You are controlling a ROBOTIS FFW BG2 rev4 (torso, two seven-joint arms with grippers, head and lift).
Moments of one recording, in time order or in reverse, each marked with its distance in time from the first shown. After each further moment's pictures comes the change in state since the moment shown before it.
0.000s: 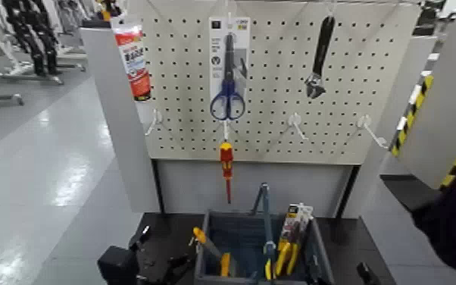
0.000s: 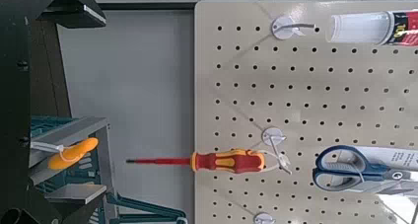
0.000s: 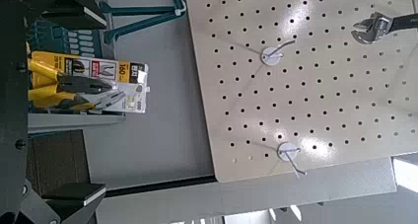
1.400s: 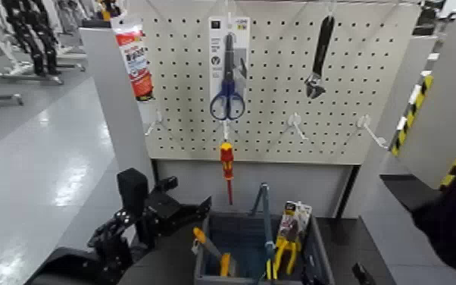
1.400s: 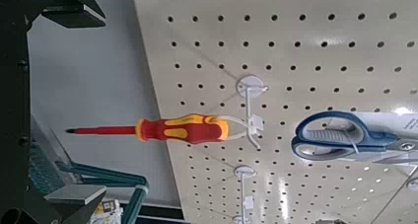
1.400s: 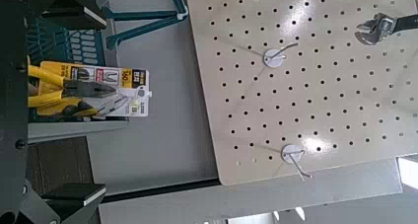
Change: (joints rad) left arm -0.325 0.029 0.026 0.076 0.063 0.290 -0.403; right arm -0.004 0.005 0.017 0.008 -0.008 0.000 -0.006
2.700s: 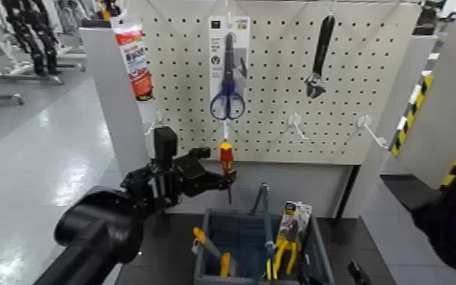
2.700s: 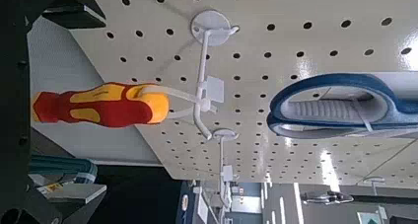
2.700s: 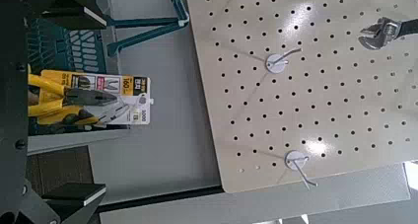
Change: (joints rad) left arm -0.389 0.013 -0.210 0.392 0.116 -0.076 -0.196; right arm -0.011 -0.003 0.014 0.006 -0.007 0.007 0.002
